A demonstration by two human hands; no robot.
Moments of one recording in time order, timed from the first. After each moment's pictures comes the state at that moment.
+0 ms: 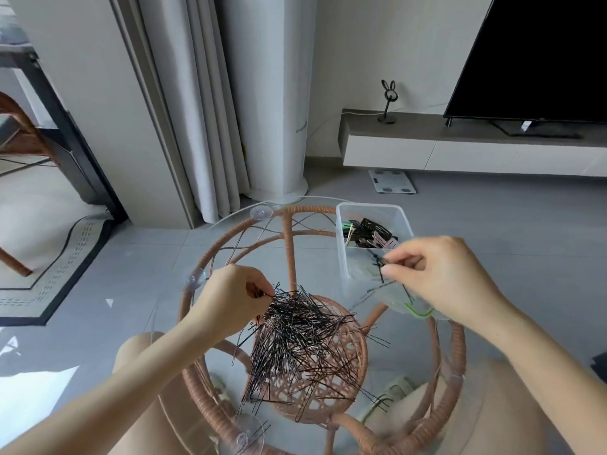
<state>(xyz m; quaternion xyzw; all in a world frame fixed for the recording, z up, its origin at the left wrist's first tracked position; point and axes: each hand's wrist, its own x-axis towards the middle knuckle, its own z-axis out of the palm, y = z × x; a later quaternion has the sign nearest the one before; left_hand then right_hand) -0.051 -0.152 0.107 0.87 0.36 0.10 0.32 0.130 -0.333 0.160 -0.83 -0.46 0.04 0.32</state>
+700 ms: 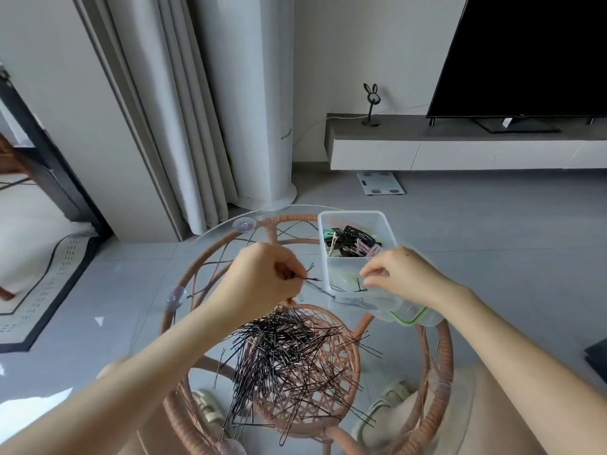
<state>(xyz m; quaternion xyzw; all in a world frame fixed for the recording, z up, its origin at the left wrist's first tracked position) 0.005 -0.172 0.146 0.89 0.26 0.11 0.36 0.206 -0.308 0.102 -0.84 -0.50 0.13 0.14</state>
